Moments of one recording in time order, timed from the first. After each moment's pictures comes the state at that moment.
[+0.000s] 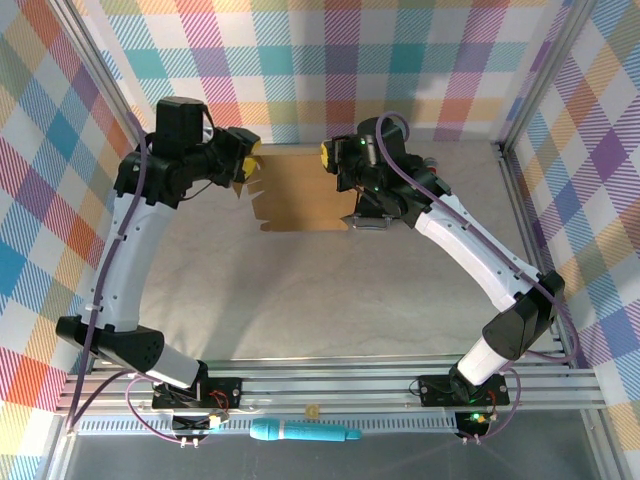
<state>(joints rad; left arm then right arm) -0.30 1.50 1.92 -0.99 0.28 -1.33 0.69 1.60 1.71 -0.43 0.02 1.85</state>
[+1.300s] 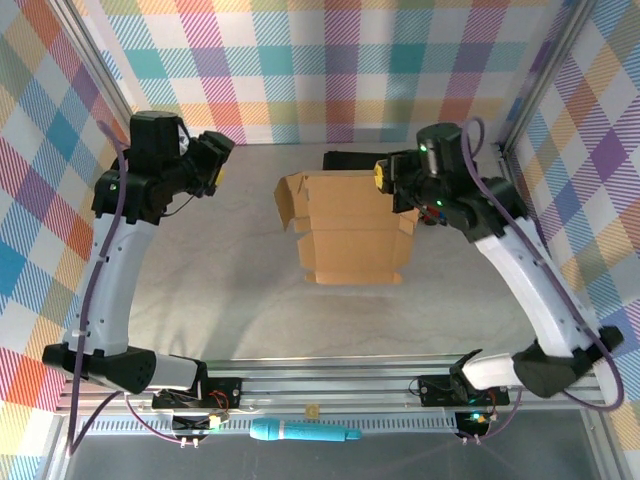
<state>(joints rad) -0.20 1.38 1.80 -1.00 0.17 -1.15 0.56 1.38 1.74 -0.91 -0.01 1.86</state>
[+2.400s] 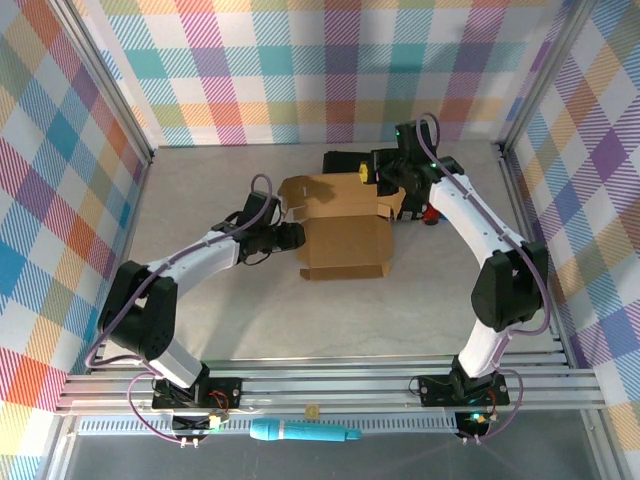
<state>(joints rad) -0.45 1.59 1.01 -0.26 0.17 -0.52 0.34 1.75 1.63 -0.57 -0.35 1.78</state>
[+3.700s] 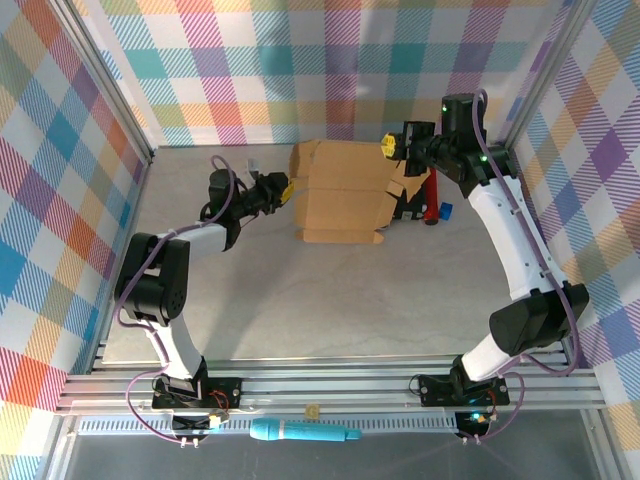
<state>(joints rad) -0.21 1.81 1.02 0.66 0.73 -1.34 0.26 1.57 1.77 -0.70 -0.45 1.83</state>
